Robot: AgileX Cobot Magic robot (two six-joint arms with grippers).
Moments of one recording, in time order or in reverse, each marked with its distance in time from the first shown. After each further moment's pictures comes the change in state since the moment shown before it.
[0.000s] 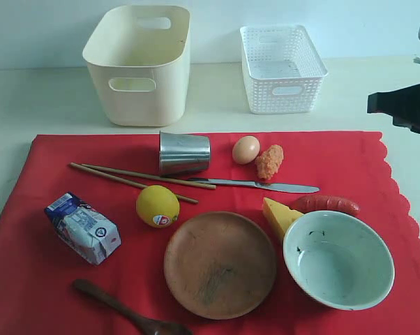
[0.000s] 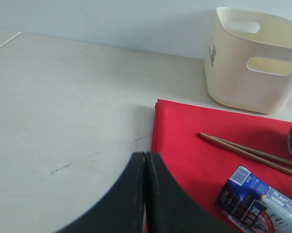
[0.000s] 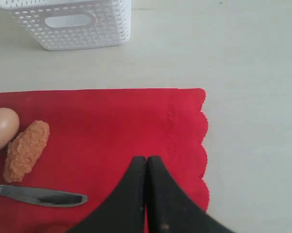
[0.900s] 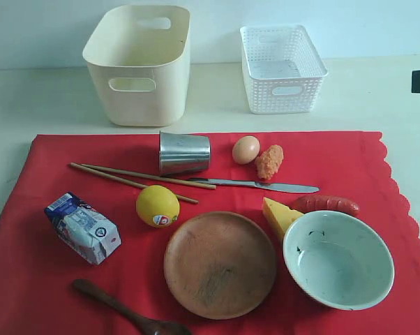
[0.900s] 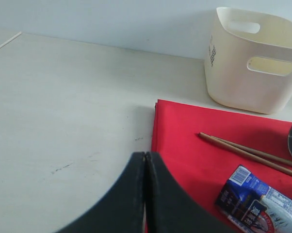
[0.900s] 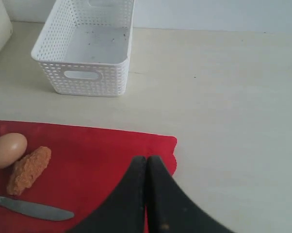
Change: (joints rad) left arm 0.000 0.000 0.000 0.000 0.000 0.000; right arm 0.000 -0.296 0.040 -0.173 0.036 0.020
